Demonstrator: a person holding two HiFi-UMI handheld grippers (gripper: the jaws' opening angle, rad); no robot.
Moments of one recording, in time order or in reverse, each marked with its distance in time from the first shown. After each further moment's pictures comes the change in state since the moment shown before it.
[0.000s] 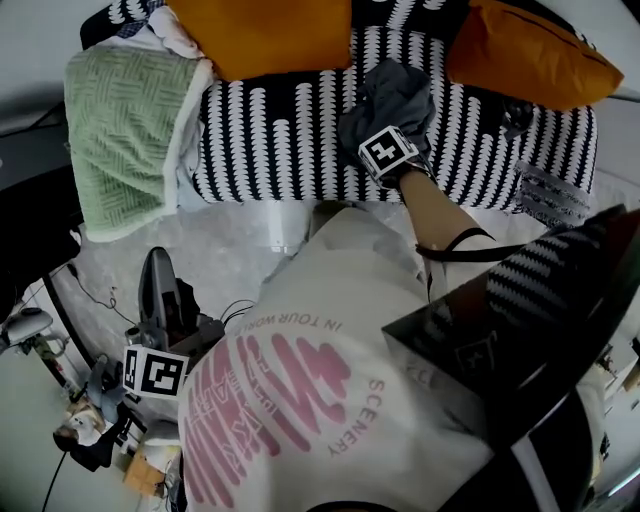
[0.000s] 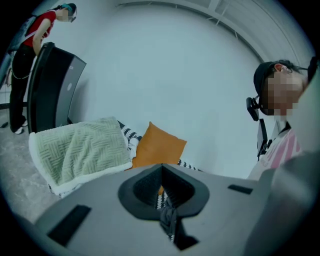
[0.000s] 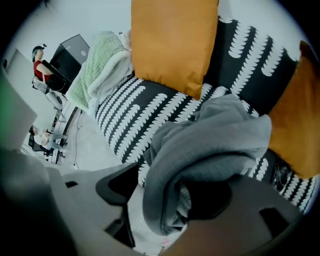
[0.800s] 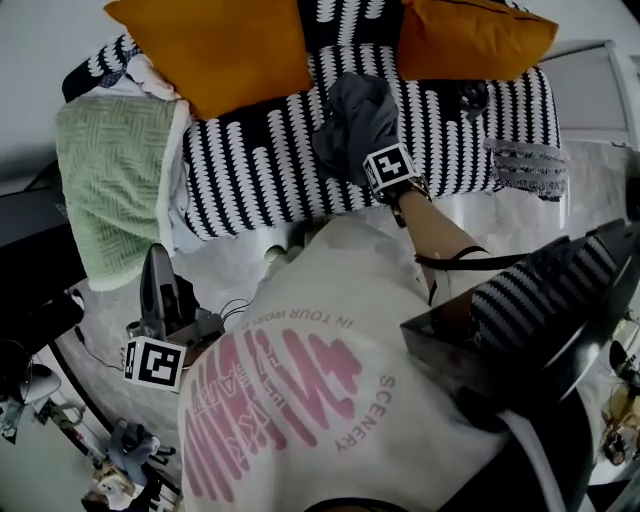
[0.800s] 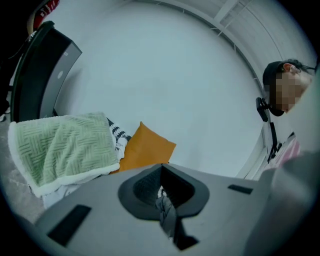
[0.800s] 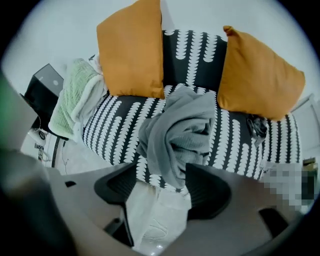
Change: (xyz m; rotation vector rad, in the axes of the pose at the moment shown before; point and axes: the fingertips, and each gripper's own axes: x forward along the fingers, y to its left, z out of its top) left arm 0.020 0.022 0.015 -0.047 -0.011 -0.187; right arm -0.055 -0.004 -0.054 0.391 -0.100 -0.151
